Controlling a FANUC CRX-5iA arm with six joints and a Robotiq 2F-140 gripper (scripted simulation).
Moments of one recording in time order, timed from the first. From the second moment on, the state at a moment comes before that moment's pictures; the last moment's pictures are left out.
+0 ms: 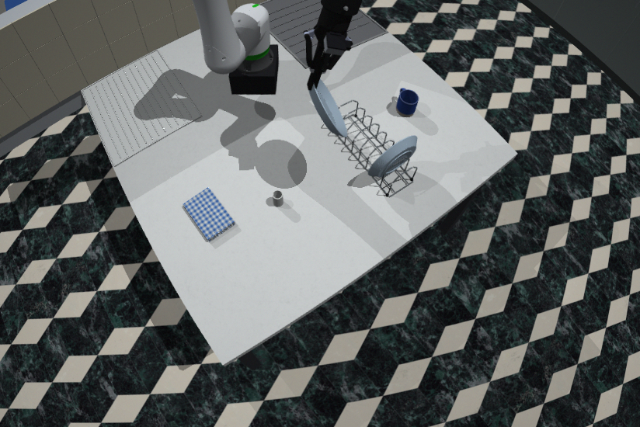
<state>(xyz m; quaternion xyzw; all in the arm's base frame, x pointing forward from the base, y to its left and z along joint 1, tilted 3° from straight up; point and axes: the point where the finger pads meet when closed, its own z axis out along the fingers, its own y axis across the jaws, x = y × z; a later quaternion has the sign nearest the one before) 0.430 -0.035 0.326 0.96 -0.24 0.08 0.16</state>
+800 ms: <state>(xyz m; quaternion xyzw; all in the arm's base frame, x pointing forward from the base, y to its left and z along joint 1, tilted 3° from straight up) 0.465 0.056 0.337 0.93 0.19 0.19 0.25</state>
